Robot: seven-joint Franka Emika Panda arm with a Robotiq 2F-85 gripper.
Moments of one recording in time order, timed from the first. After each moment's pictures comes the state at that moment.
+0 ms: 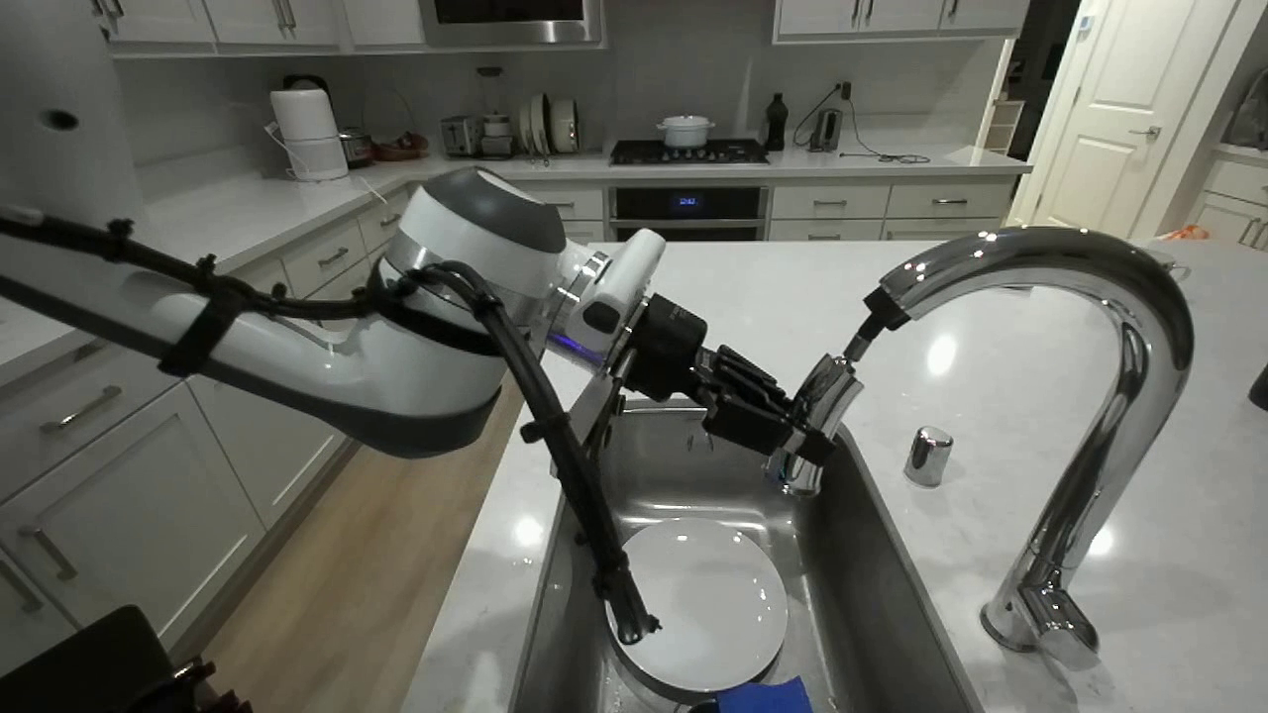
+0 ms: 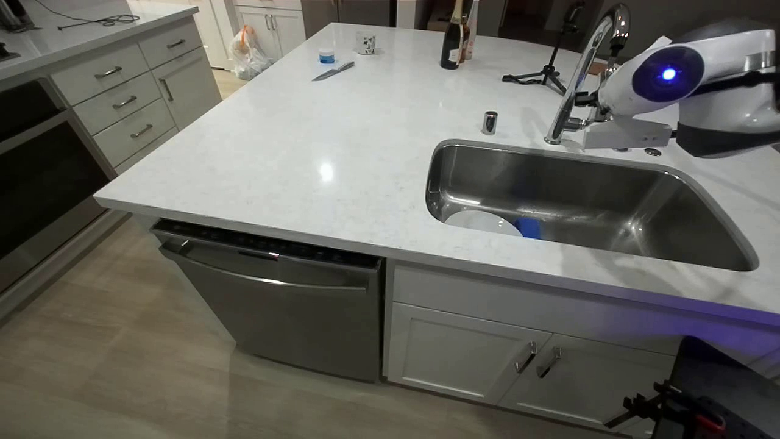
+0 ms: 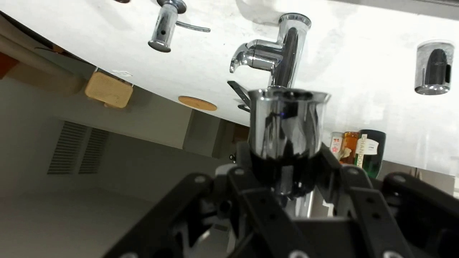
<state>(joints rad) -0.36 0.17 -0.18 -2.00 -1.61 2.55 1.70</state>
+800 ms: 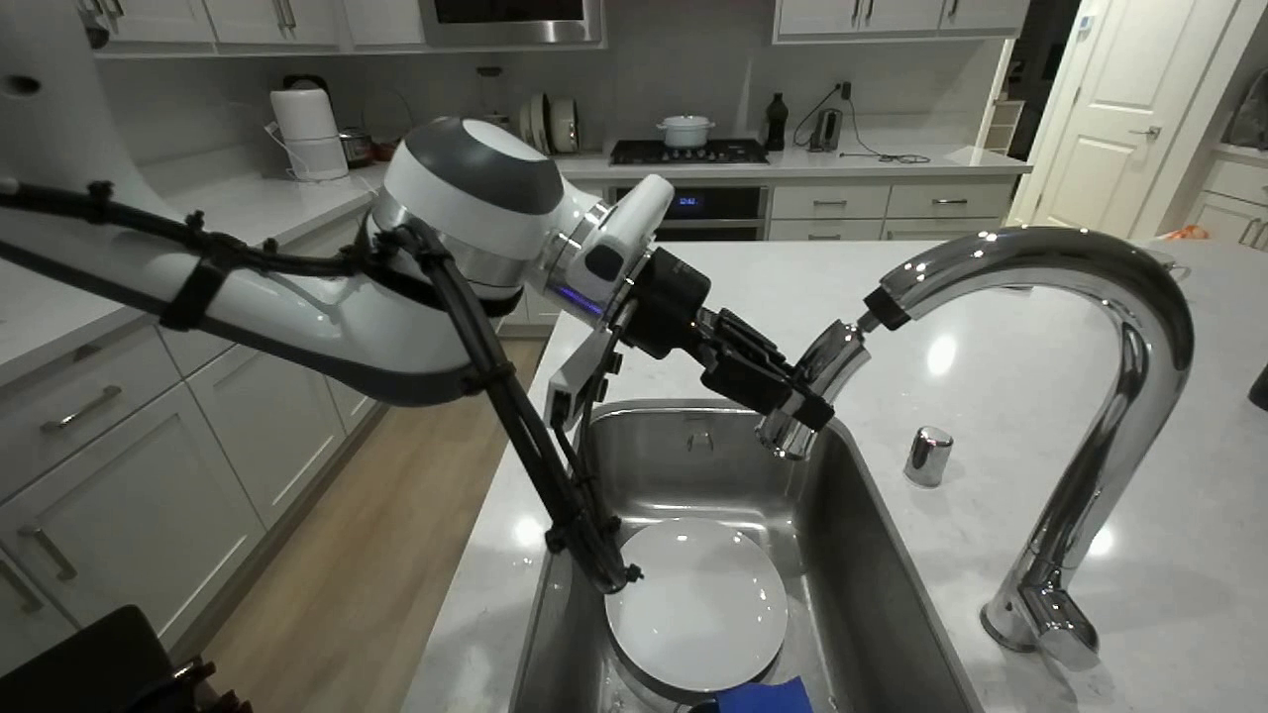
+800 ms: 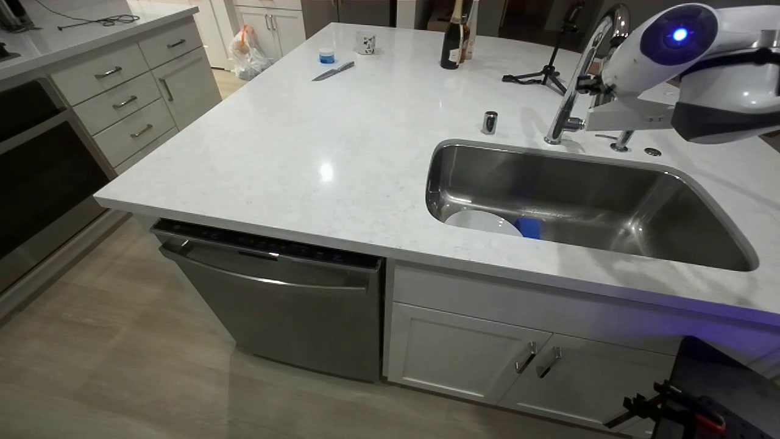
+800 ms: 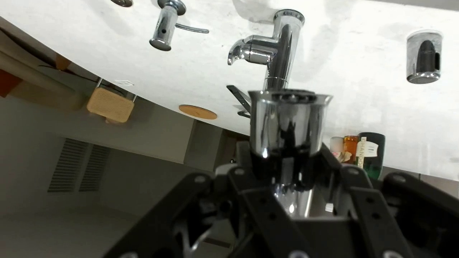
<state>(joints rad) -0.33 0.14 -0.19 -1.96 -1.42 2.54 1.53</state>
